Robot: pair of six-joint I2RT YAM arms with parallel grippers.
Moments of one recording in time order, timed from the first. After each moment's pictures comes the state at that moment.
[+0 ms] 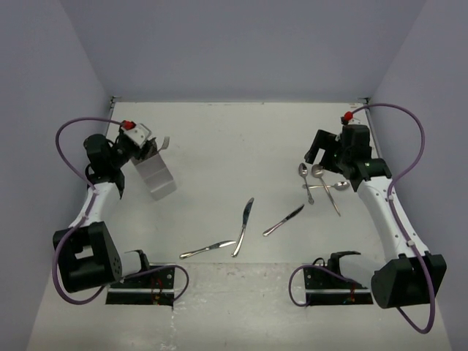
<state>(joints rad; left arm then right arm) 0.24 1.28 0.72 0.42 0.75 0.56 0.09 1.16 1.05 -0.62 -0.03 0.41</state>
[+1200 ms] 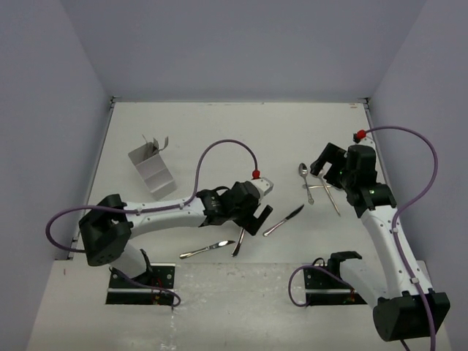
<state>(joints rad) -1.09 1.52 1.01 -0.30 -0.13 -0.32 0.09 0.92 0.86 -0.58 0.05 0.53</state>
